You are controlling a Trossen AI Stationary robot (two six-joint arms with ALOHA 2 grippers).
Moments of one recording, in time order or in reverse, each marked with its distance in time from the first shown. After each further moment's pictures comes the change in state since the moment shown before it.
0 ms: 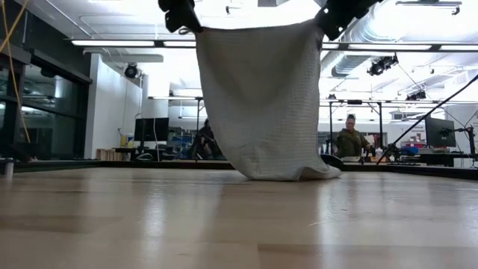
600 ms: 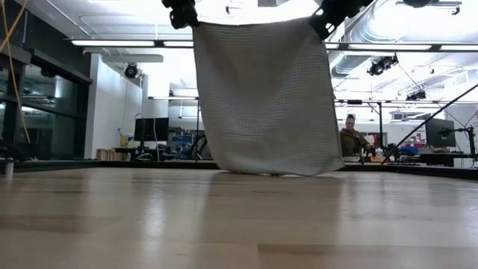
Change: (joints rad) left arm 0.163 0.000 0.096 0.038 0.027 0.158; right arm -0.198 0.000 0.000 0.313 -0.135 -0.294
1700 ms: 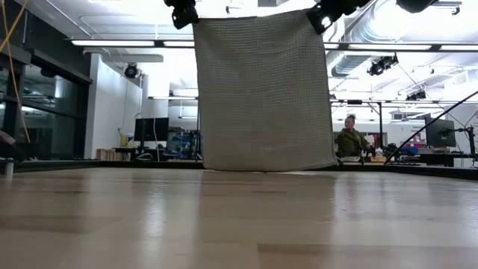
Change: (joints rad) left arm 0.076 -0.003 0.009 0.125 0.018 0.163; right arm -0.117 -0.023 0.000 0.118 -0.182 -0.050
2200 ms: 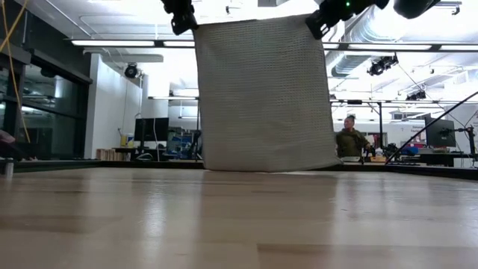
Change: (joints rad) left arm 0.114 0.000 0.000 0.003 0.118 0.026; right arm -0.111 0.000 0.000 -0.029 -0.098 0.033
